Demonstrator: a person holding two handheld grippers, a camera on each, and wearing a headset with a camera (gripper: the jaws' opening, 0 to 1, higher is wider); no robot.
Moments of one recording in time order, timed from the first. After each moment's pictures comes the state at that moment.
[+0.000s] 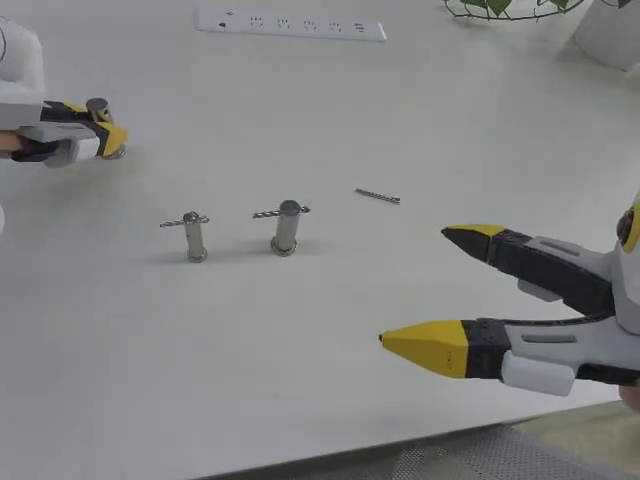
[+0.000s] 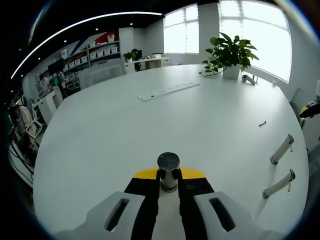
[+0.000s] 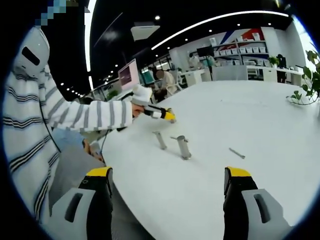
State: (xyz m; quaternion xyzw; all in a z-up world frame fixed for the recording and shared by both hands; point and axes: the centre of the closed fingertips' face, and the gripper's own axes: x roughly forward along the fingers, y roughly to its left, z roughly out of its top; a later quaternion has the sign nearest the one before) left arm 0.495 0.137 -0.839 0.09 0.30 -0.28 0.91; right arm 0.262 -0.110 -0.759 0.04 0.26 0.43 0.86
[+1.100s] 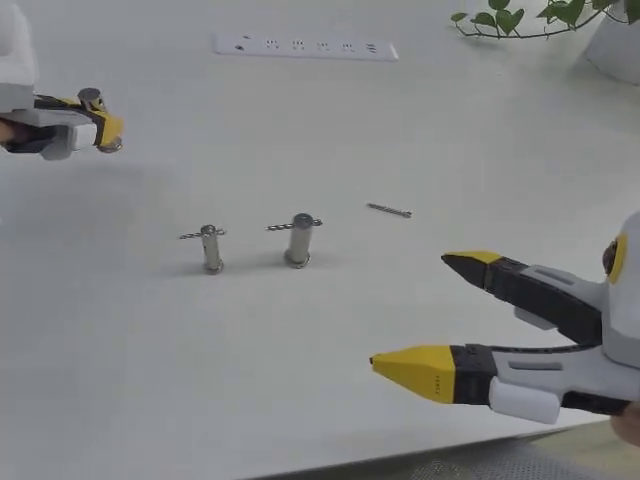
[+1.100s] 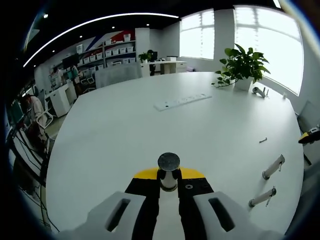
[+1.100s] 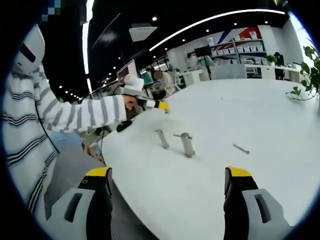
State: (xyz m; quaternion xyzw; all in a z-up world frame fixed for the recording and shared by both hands) left arm 0.472 0.154 -0.783 0.07 0.29 -0.22 0.93; right arm 0.252 -0.101 -0.769 0.04 0.26 0.42 0.86
